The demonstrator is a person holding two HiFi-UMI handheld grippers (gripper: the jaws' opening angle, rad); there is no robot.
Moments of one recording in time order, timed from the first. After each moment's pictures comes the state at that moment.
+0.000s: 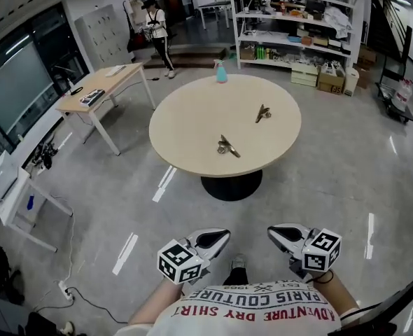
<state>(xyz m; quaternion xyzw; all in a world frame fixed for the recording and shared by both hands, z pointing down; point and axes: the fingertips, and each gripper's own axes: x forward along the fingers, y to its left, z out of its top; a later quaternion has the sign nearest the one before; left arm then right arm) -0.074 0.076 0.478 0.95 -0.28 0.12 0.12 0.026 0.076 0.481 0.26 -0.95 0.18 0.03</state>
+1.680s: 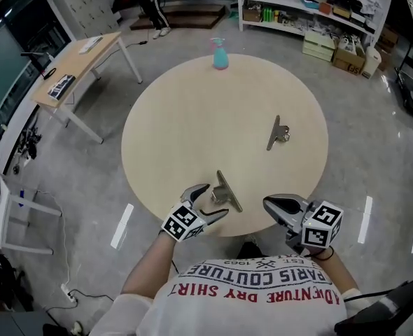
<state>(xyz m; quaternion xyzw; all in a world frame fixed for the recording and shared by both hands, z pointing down) -0.087 -0.410 0.599 0.92 -0.27 0.27 0.09 0.028 -0.376 0.479 0.23 -0.94 0.24 0.03</state>
